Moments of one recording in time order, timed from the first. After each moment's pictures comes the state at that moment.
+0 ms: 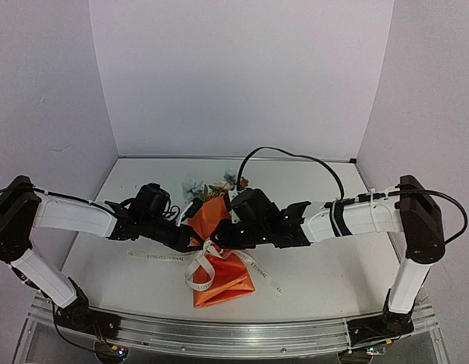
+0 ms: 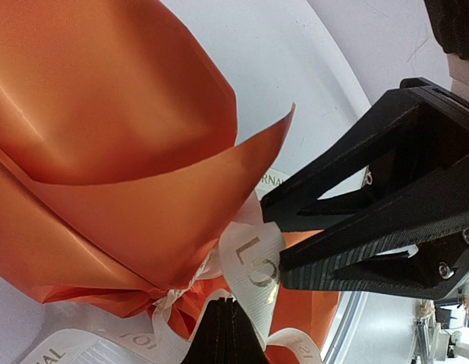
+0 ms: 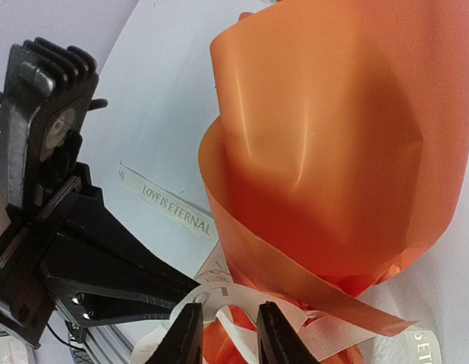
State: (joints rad) left arm -0.75 1.52 0.73 0.06 0.57 -0.39; right arm 1.09 1.85 1.23 -0.07 0.04 0.82
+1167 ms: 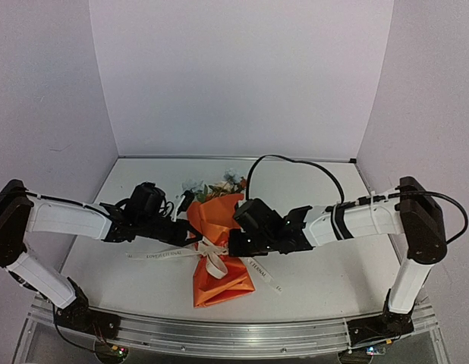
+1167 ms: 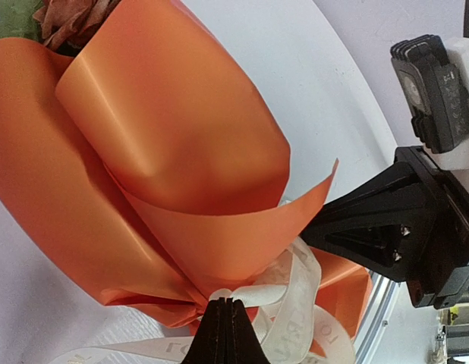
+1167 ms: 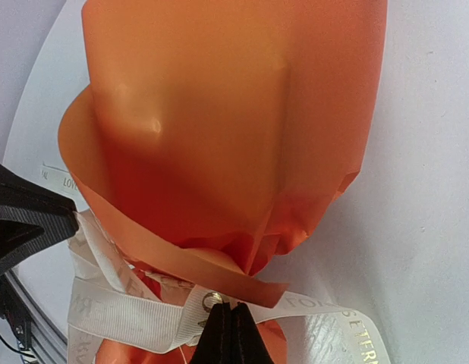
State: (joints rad) left arm -0.75 1.46 0.69 0.11 0.39 -0.47; right arm 1.10 1.84 1.18 -0.19 0.16 0.83
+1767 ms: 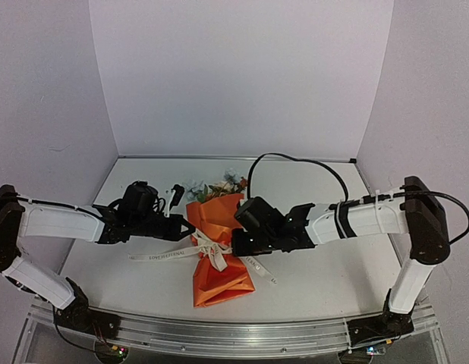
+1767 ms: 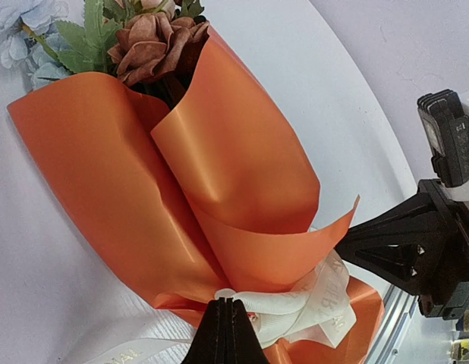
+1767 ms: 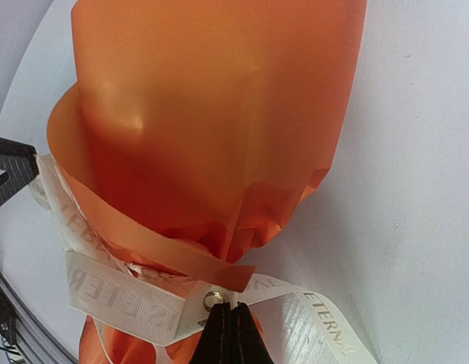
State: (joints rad) left arm -0.73 1.40 0.65 0.14 0.27 -0.50; right arm 1.10 1.82 1.19 -0.26 0.19 0.80
